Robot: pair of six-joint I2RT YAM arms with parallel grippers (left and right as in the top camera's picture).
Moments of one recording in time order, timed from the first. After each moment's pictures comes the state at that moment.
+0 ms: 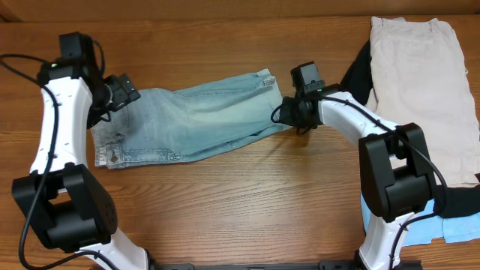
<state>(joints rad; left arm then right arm) 0.20 1.86 1.61 -1.05 0.01 -0.39 0.29 2.04 1.33 -0.59 -0.11 0.52</state>
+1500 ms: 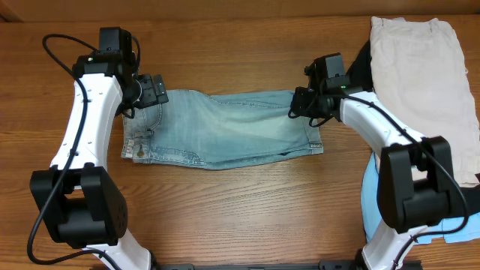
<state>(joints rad) 0.05 1.86 1.61 -1.04 -0.02 -0.26 0.21 1.95 1.30 -0.46 -0.26 0.36</state>
